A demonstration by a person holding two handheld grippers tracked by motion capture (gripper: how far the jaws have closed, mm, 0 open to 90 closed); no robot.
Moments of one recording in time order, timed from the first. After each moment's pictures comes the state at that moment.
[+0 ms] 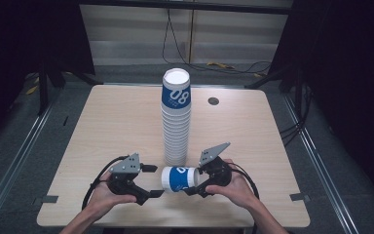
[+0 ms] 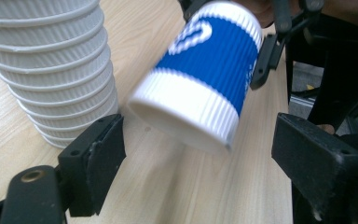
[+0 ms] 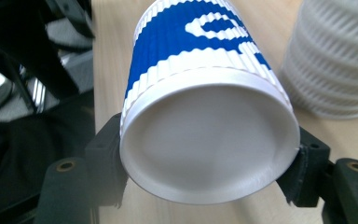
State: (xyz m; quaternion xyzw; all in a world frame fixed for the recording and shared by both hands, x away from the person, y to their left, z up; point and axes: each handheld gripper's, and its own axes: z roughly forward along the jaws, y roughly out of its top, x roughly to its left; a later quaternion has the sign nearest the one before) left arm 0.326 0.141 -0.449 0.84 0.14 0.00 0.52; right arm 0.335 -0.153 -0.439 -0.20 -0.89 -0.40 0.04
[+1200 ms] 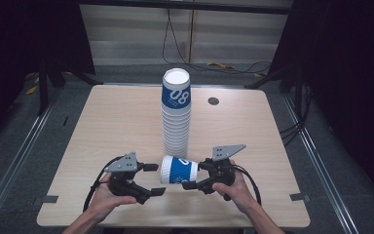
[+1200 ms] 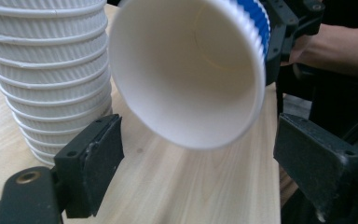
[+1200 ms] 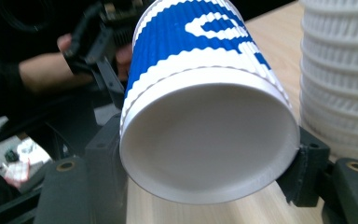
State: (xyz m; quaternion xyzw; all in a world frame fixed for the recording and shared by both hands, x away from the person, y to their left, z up) left arm 0.325 0.141 -0.450 0.81 0.17 -0.02 0.57; right arm 0.334 -0.167 -0.447 -0.21 -0.79 -0.57 0.08
